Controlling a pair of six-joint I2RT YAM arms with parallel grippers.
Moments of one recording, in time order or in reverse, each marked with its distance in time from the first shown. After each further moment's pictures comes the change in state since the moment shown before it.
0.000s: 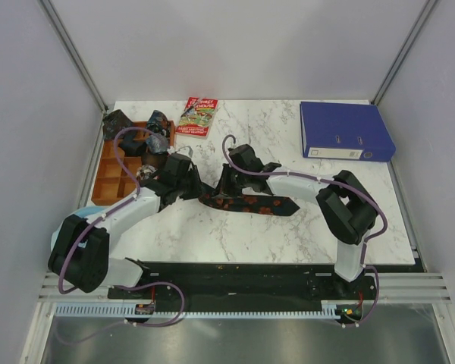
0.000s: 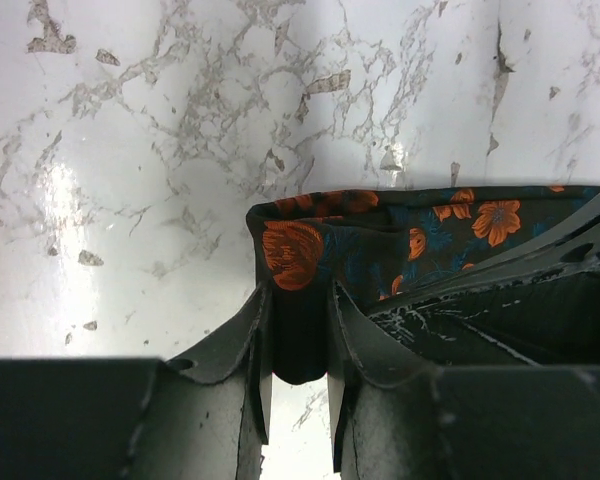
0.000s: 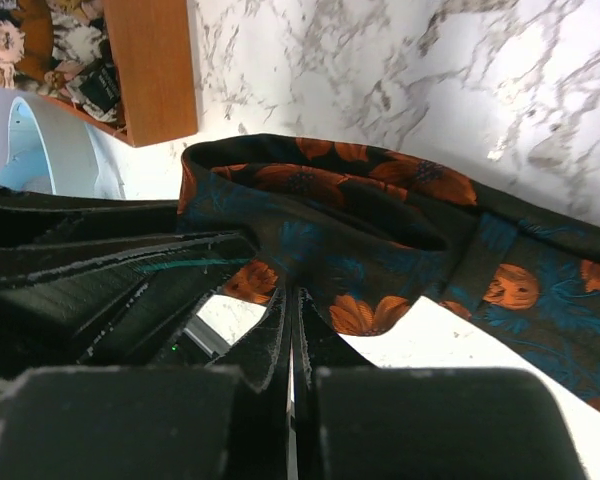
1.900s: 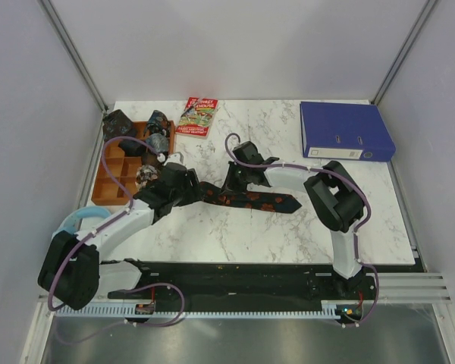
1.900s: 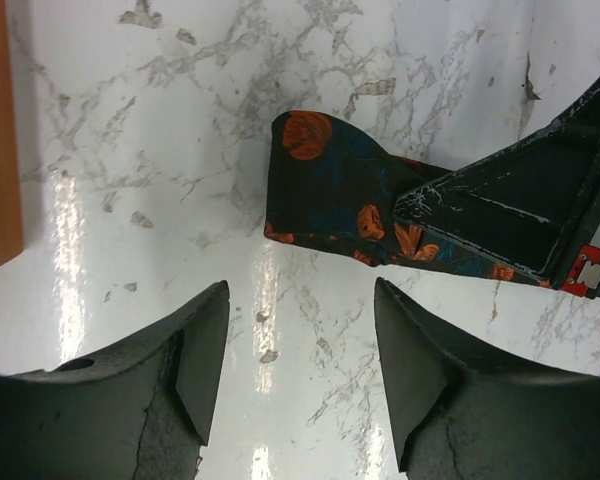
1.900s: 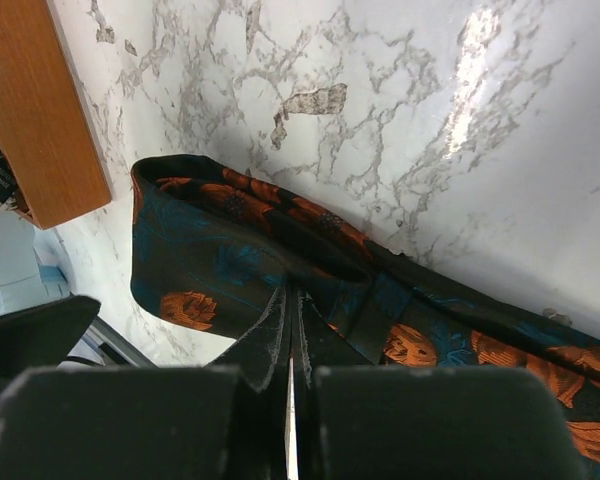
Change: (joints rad) left arm -0.052 -0.159 -0.100 -0.037 -0.191 -0.093; right arm -0.071 0.146 0.082 -0.054 0.015 -0.039
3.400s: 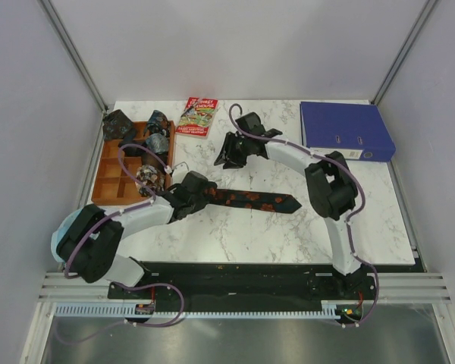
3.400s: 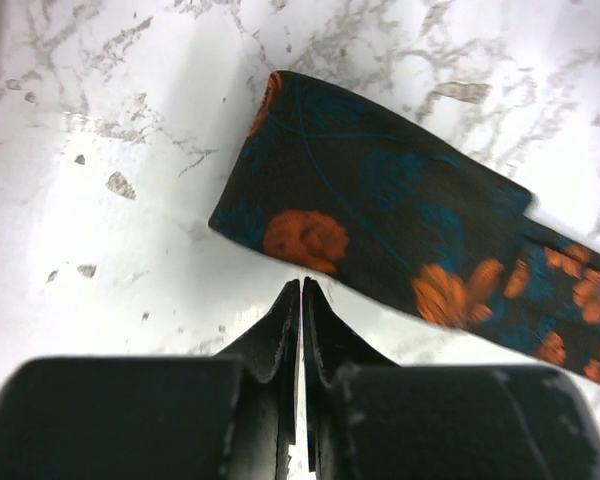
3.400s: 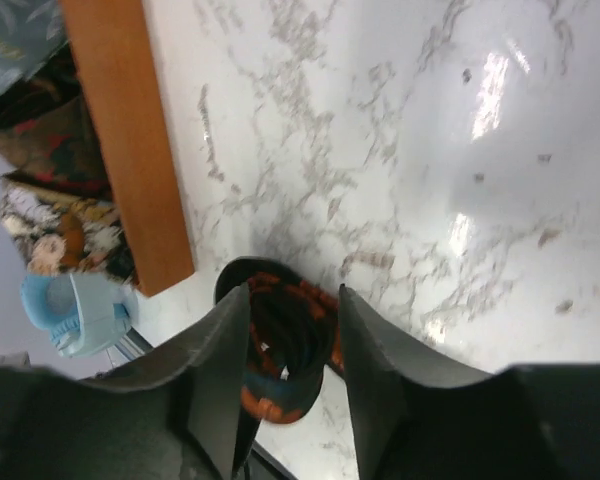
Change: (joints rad) left arm -0.120 0.269 0.003 0.101 -0.199 -0.281; right arm -0.117 0.186 0.426 -0.201 -0.091 -0.071
